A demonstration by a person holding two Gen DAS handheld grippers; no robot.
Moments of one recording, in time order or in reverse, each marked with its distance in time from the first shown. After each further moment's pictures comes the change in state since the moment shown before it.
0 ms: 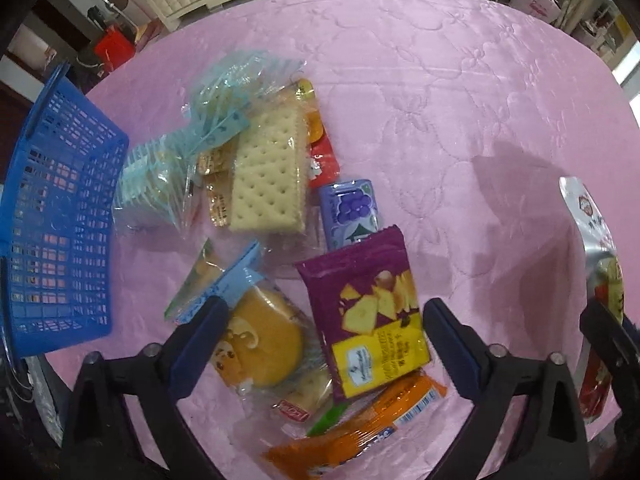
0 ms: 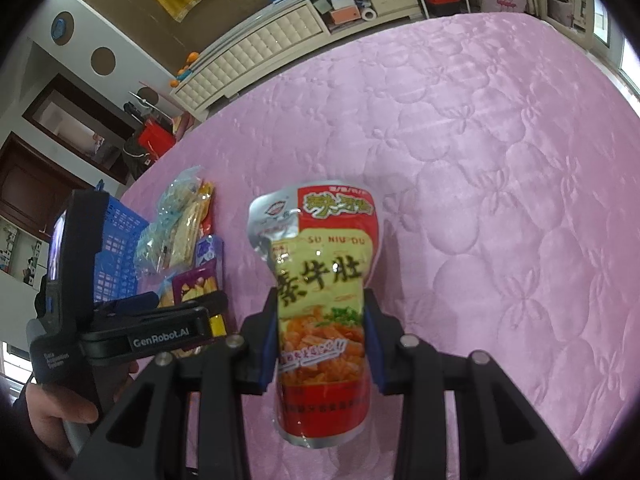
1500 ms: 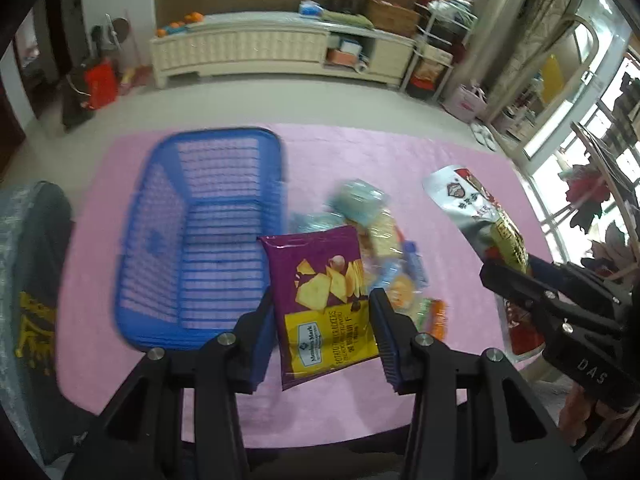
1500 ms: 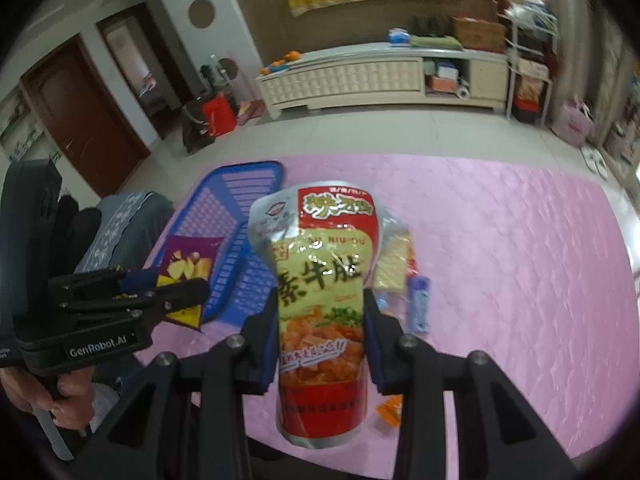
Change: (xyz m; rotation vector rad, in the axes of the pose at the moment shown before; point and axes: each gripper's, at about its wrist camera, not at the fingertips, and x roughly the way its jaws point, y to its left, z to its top) left arm -0.176 0.268 -0.086 -0.022 -0.347 -0.331; right arm -0.067 0.280 -0.022 -0.397 -0.112 -0.036
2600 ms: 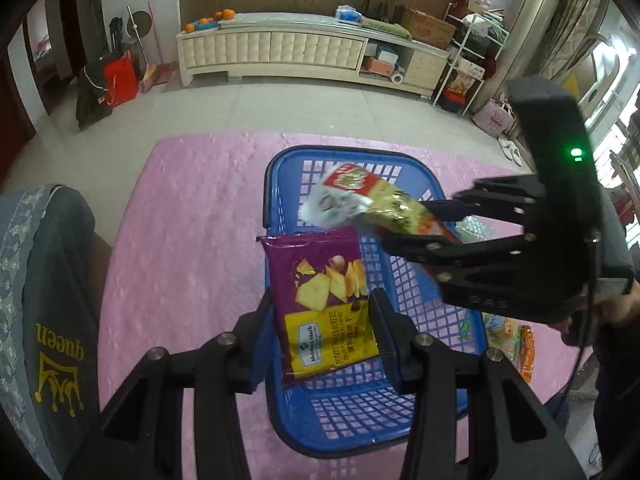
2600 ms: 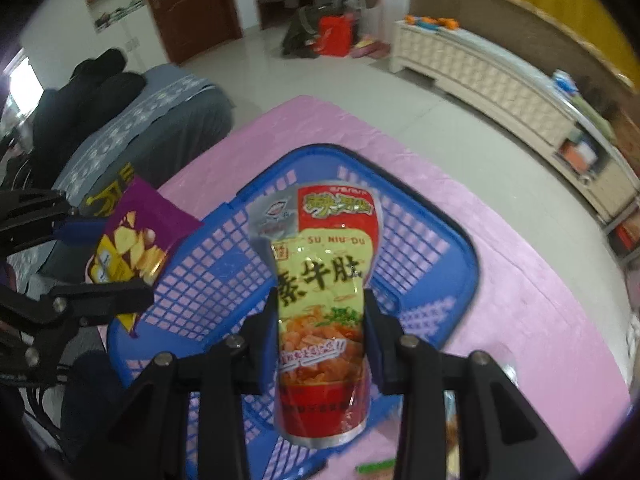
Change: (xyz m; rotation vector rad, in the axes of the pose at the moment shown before) left arm 0.034 0.142 0.029 -0.026 -0.004 0.019; right arm 0.211 0.128 0.087 -0.550 0.239 0.131
